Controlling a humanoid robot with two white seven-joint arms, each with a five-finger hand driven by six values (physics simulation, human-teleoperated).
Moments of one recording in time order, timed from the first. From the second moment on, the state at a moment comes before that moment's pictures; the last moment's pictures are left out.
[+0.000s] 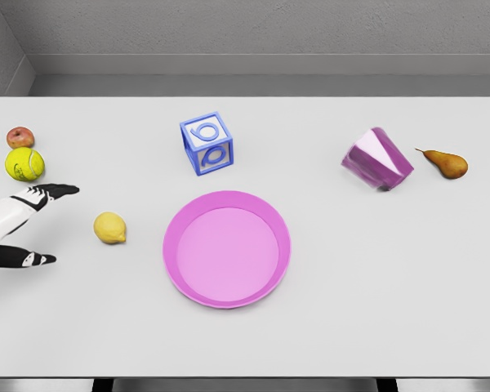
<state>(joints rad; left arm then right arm) 0.18 0.74 0.14 -1.60 -0.18 -0.61 -0.42 0.02 0.00 -0.25 0.07 0.35 -0.13 -0.20</state>
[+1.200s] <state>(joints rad) -0.13 0.82 -0.20 -1.61 -0.43 -0.61 -0.48 0.02 0.00 -0.25 0.07 0.35 -0.13 -0.20</state>
